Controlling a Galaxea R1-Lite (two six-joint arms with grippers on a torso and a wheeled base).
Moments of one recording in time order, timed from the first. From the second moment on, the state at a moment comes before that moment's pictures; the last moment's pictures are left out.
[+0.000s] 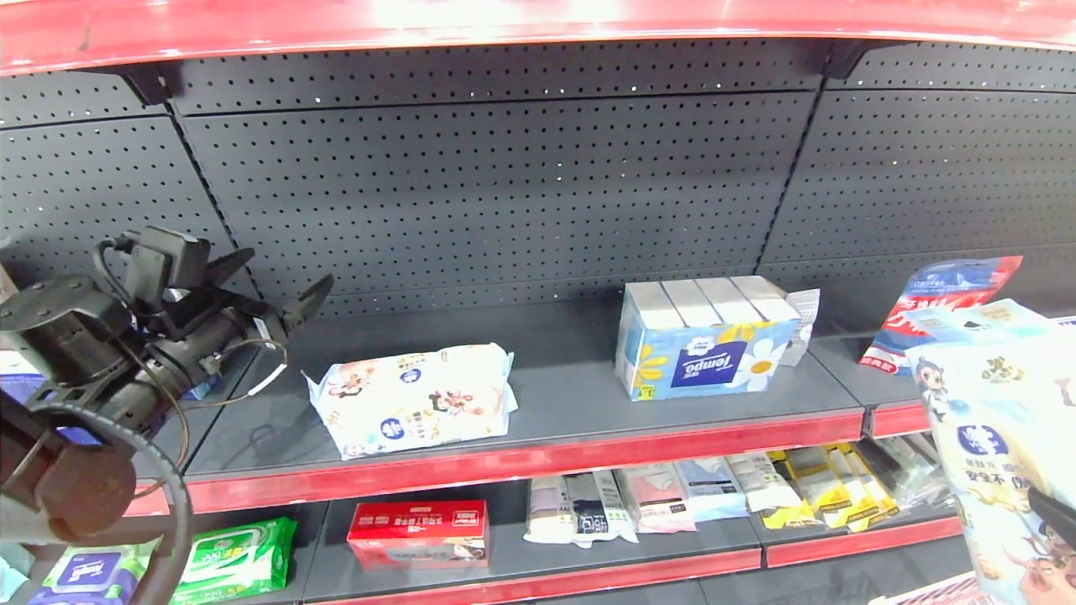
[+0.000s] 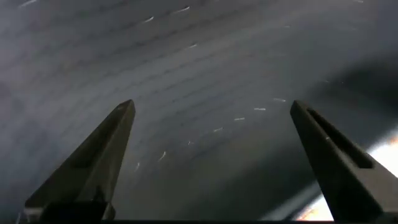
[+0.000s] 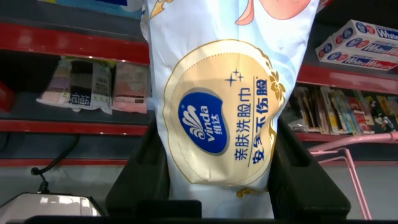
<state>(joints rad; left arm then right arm) 0.03 1.88 -0.49 -1.57 -0.31 0.13 -0.04 0.75 -0.28 -0.14 -0.06 -0.29</state>
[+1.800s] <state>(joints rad) -0.07 0.12 -0.52 0.44 -0.08 0.18 -0.03 0.62 -0.30 -0.13 0.02 -0.38</state>
